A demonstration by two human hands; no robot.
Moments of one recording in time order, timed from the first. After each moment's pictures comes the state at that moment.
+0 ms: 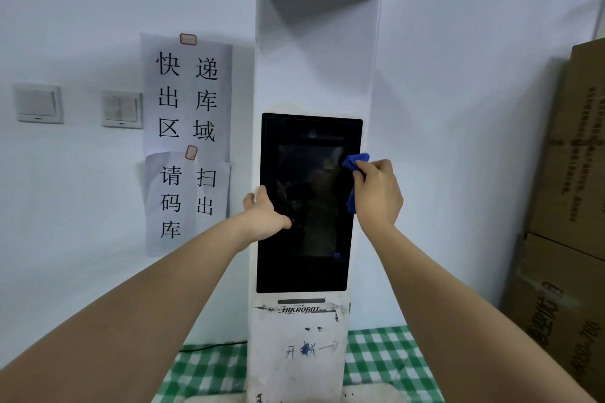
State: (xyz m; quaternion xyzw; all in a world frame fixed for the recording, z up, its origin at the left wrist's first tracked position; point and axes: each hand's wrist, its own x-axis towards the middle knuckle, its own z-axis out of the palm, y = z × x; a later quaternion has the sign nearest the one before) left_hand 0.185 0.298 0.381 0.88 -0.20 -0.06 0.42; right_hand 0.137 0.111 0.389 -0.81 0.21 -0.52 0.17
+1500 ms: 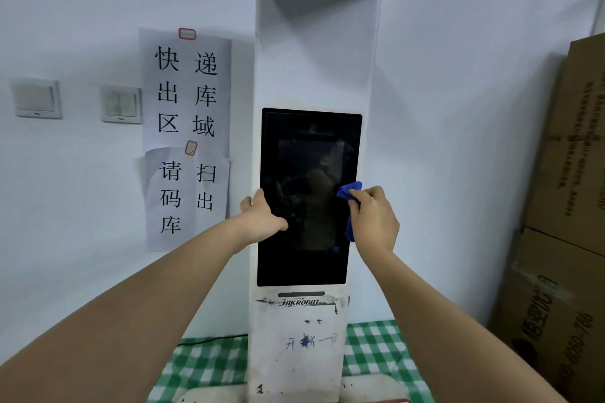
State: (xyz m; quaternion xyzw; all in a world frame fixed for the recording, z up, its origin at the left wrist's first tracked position) left_hand 0.184 0.306 0.370 0.89 -0.20 -0.07 0.41; right_hand 0.126 0.111 0.339 -0.85 0.21 -0.47 0.14
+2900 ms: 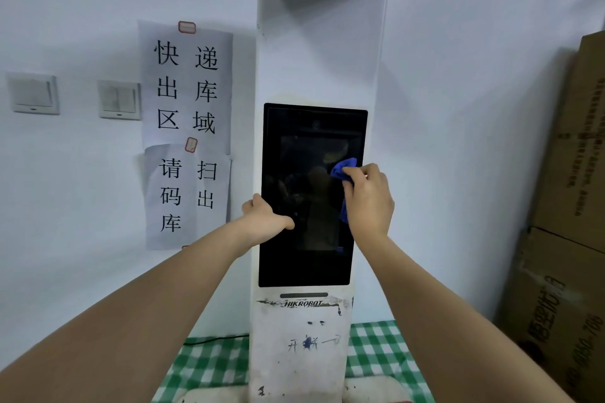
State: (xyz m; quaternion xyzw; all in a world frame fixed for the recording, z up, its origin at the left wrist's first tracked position) left_hand 0.179 0.301 0.370 0.89 -0.17 -0.07 0.43; right_hand 0.148 0.120 0.358 -0.82 0.15 -0.55 0.08
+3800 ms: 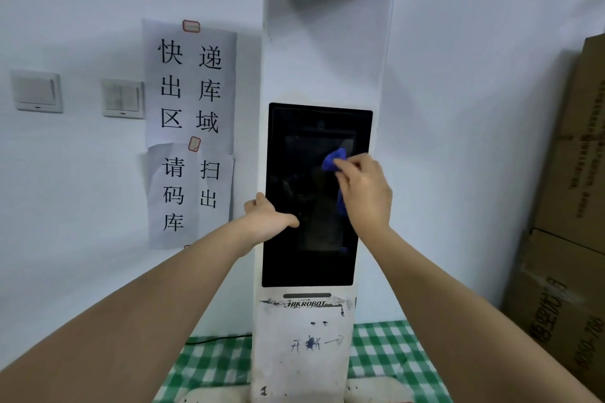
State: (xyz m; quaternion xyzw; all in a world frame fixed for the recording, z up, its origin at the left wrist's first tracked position) left_hand 0.186 0.306 0.369 0.87 -0.17 -0.08 0.45; right_hand 0.155 0.122 0.371 -0.83 0.09 -0.53 0.12
